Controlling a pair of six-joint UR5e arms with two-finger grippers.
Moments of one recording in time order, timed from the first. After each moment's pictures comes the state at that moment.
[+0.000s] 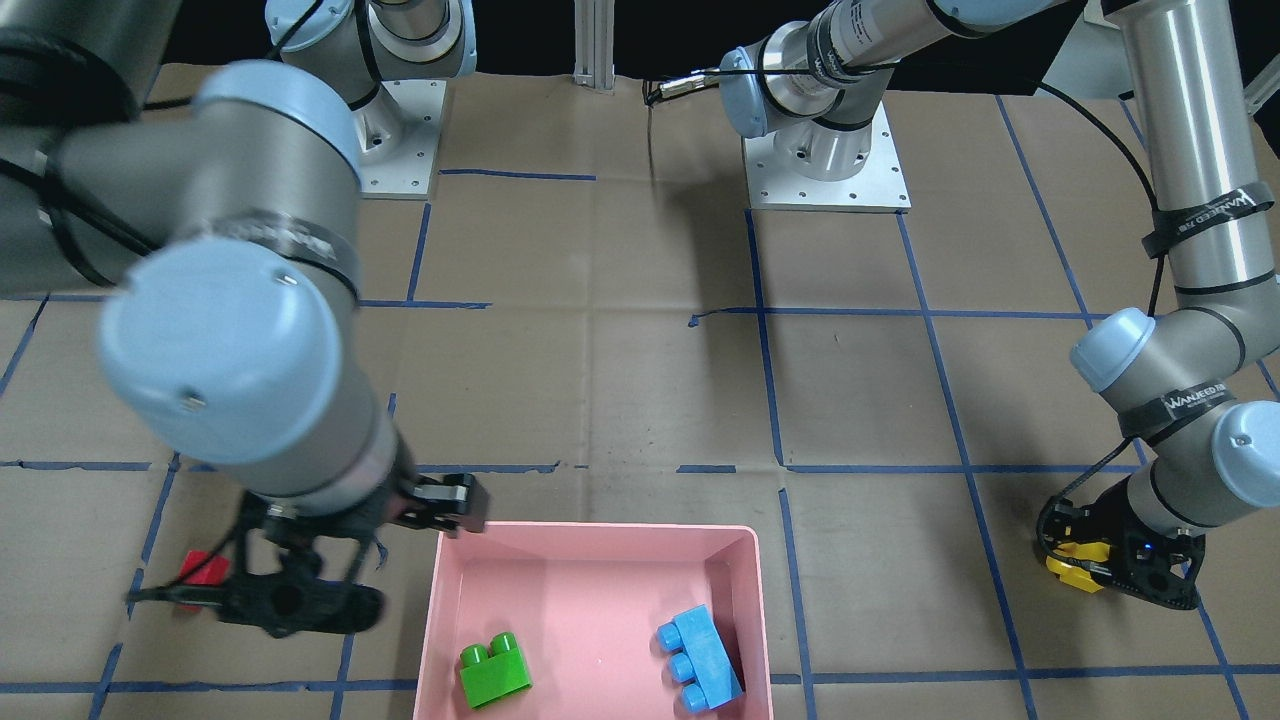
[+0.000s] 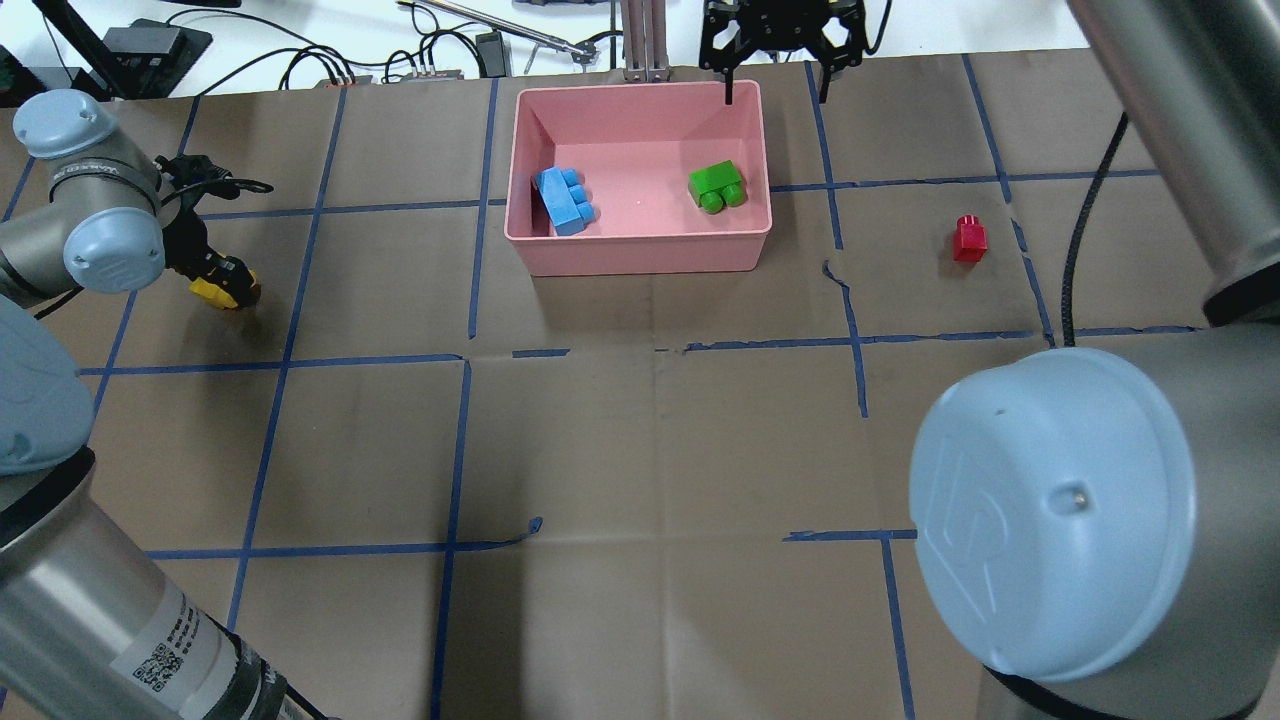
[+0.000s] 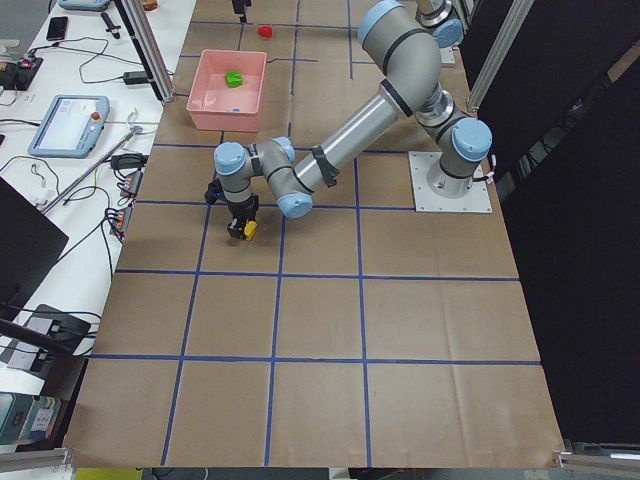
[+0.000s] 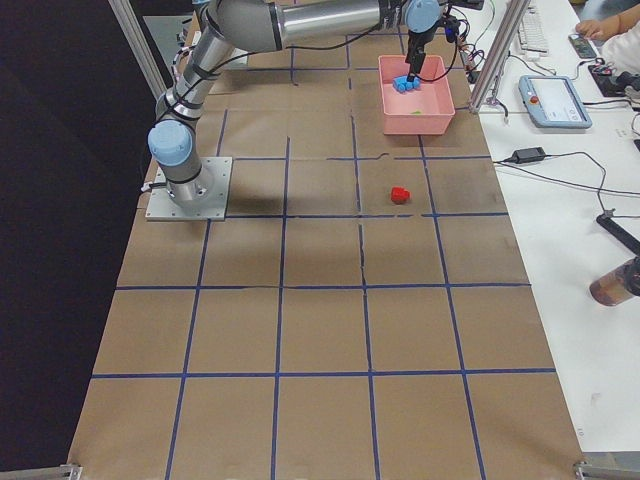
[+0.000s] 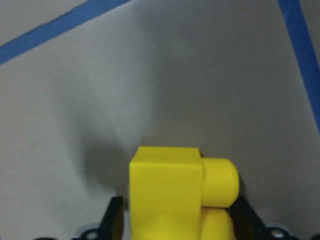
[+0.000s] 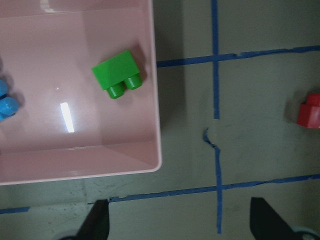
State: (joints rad) left arm -1.12 -2.21 -1.56 -0.89 1.66 0.84; right arm 1.68 -0.95 0.83 -1.39 -1.60 0.20
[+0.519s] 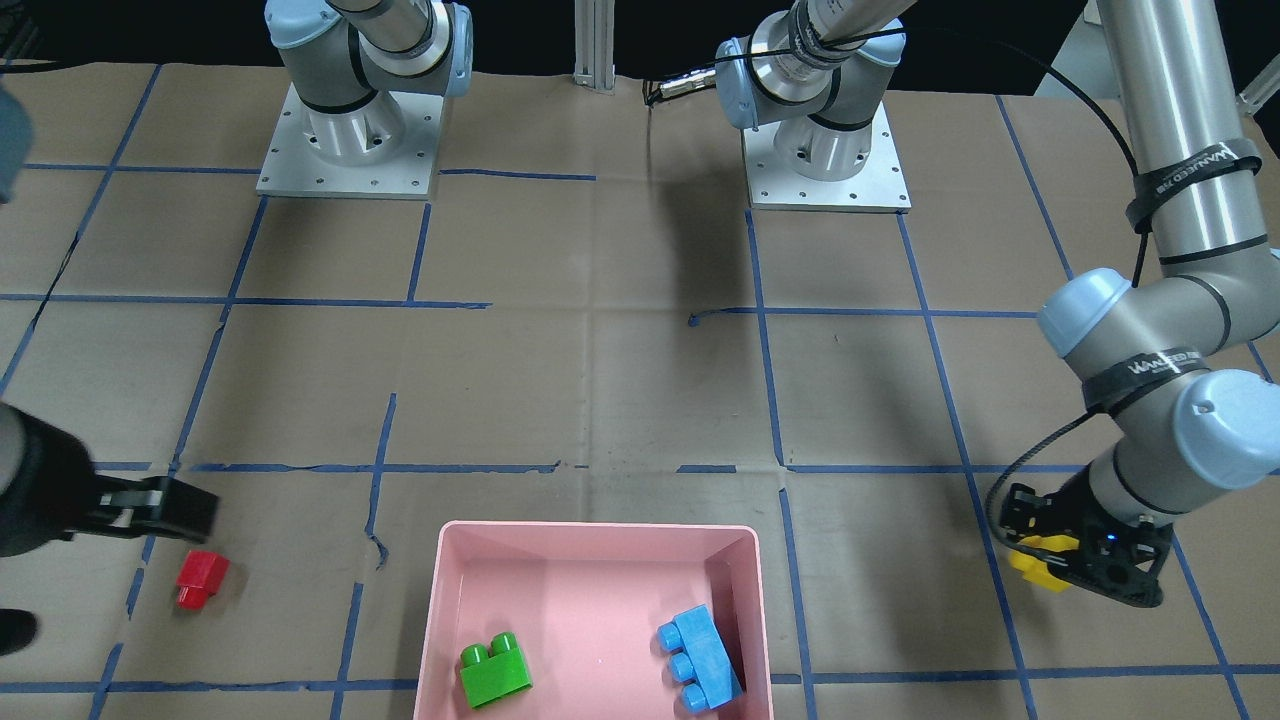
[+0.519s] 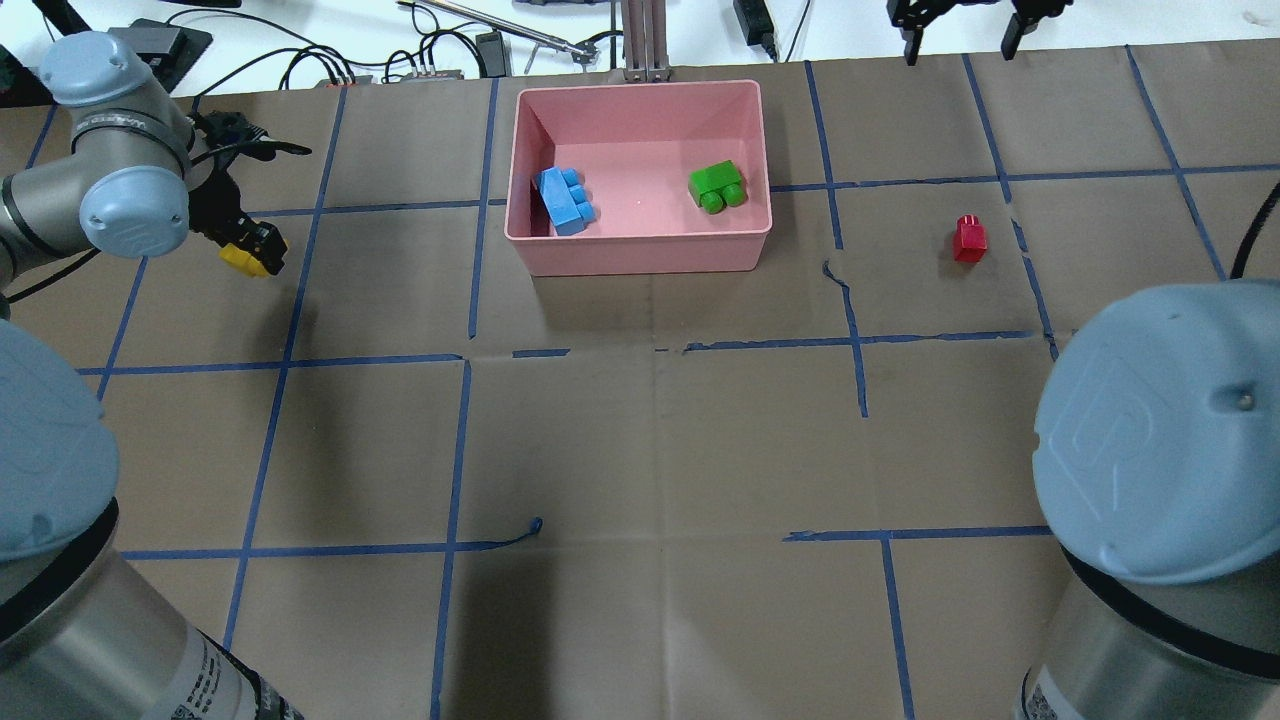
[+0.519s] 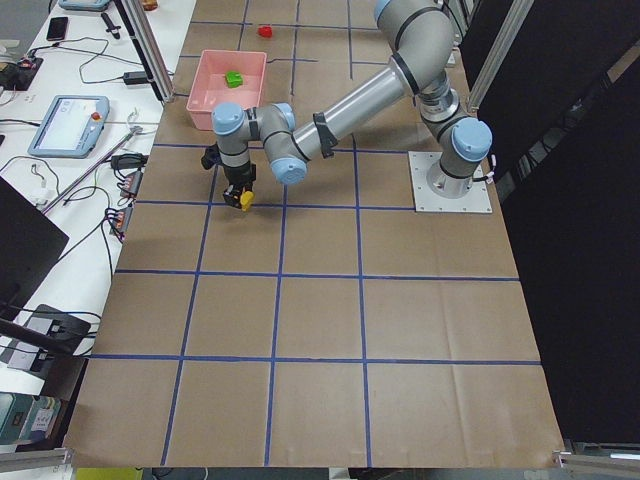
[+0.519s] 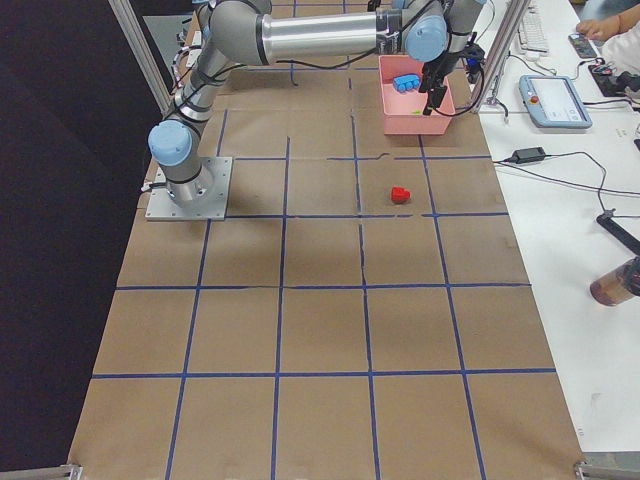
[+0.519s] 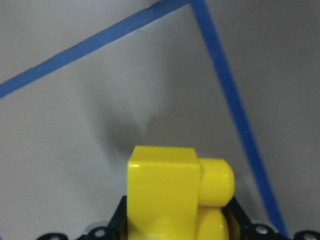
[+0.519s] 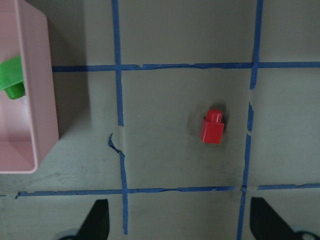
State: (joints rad) left arm -1.26 -2.09 -1.54 -1.02 1.66 0.72; right arm 1.44 -0.97 0.85 -1.35 -1.61 -0.13
